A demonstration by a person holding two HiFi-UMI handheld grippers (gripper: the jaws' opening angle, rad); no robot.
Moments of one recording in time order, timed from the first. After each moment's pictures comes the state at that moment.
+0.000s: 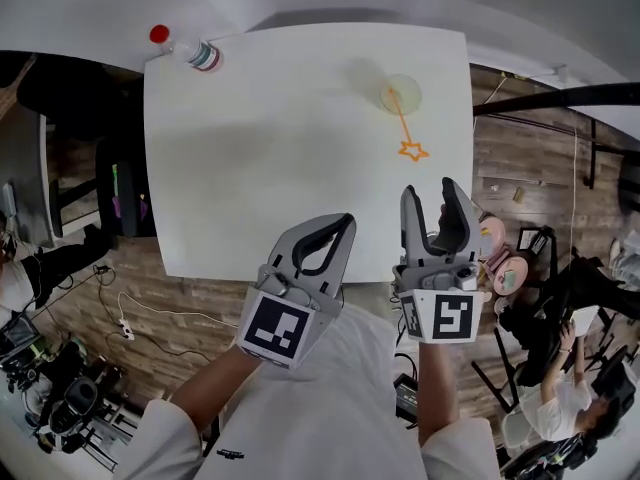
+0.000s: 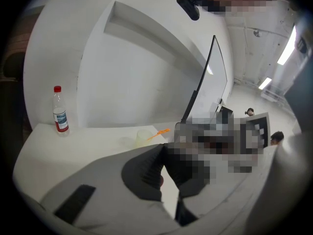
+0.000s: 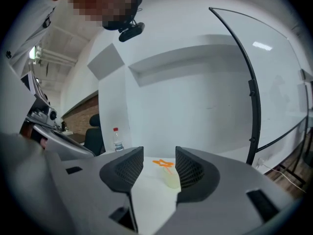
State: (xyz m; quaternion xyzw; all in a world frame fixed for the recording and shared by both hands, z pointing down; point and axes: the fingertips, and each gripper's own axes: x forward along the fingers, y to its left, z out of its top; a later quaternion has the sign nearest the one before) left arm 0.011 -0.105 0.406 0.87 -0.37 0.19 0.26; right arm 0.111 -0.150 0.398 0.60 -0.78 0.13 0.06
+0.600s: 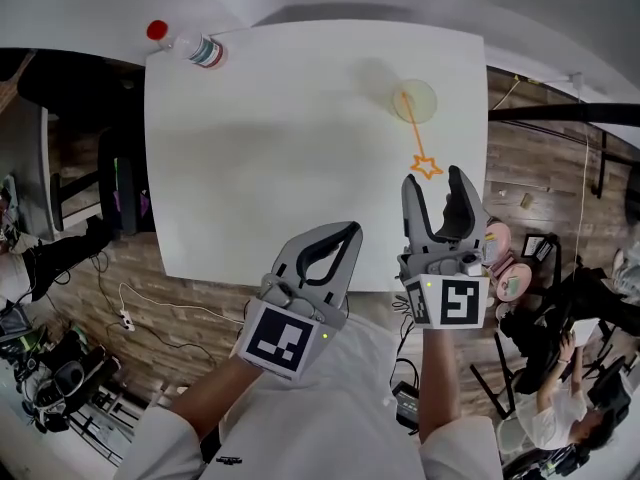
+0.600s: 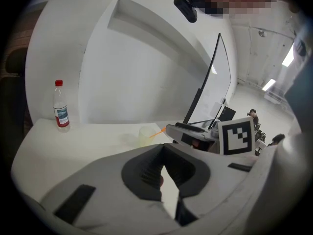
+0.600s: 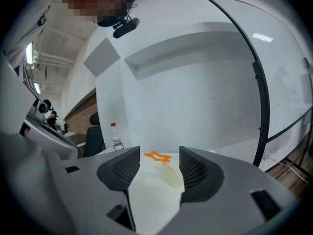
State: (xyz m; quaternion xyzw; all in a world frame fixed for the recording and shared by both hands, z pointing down) left arm 0.011 -0.115 0.422 0.86 -0.38 0.19 0.28; right arm 0.107 -0.185 0.436 0.59 -0.79 0.15 0.07
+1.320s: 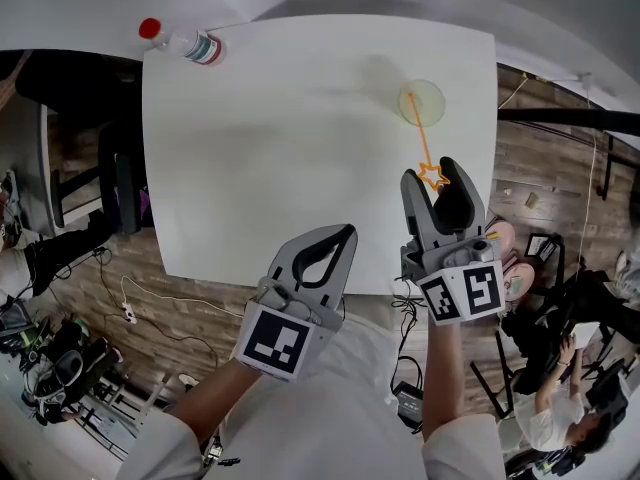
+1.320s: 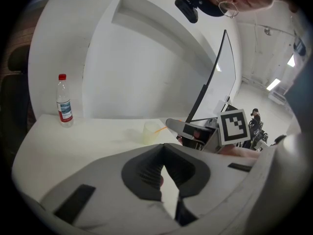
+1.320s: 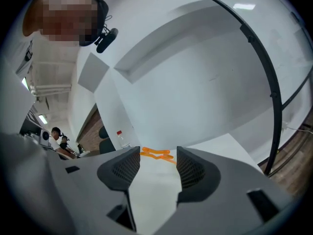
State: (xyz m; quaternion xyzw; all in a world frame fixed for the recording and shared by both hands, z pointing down) left arm 0.003 -0.118 0.443 0.85 -0.39 0.21 0.30; right arm 0.099 -0.201 0.458 0.53 -0.81 0.25 0.00
